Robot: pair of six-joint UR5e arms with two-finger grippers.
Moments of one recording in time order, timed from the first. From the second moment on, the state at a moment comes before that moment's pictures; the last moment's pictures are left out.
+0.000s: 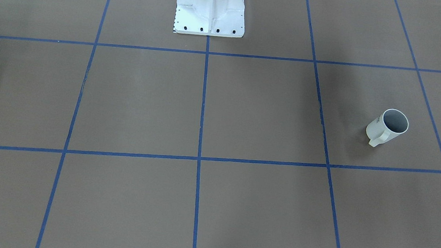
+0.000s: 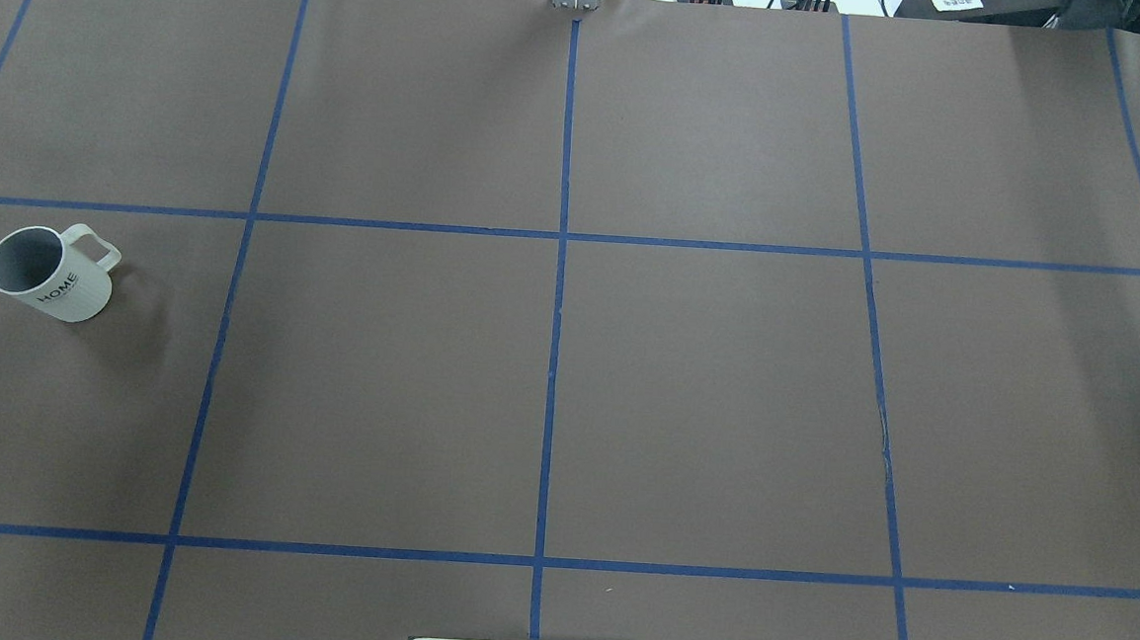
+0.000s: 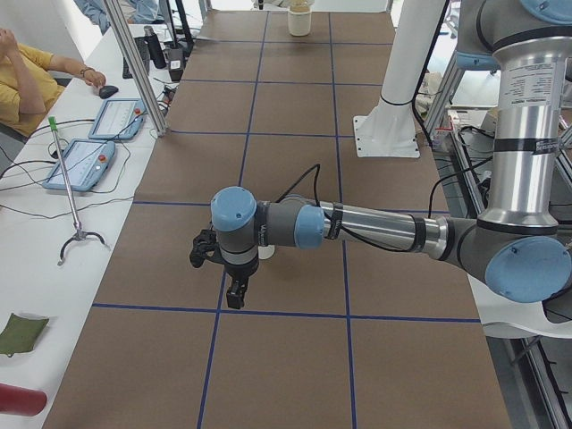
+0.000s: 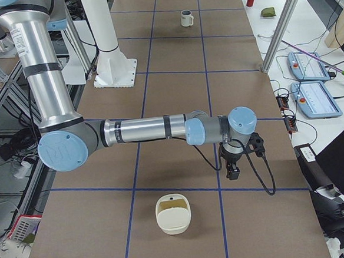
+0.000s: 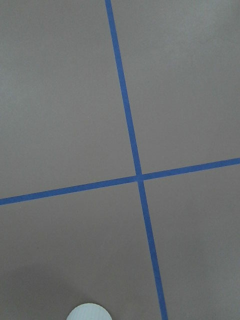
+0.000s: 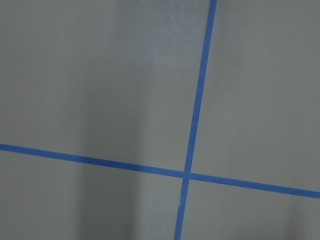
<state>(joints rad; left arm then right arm) -1.58 -1.56 -1.72 -1.50 -2.31 0.15 1.54 -1.37 1.46 -1.58 2.34 -0.06</state>
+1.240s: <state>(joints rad) -1.58 -1.54 -1.68 -1.57 -2.30 0.14 1.52 -1.53 1.61 -1.59 2.29 -0.07</state>
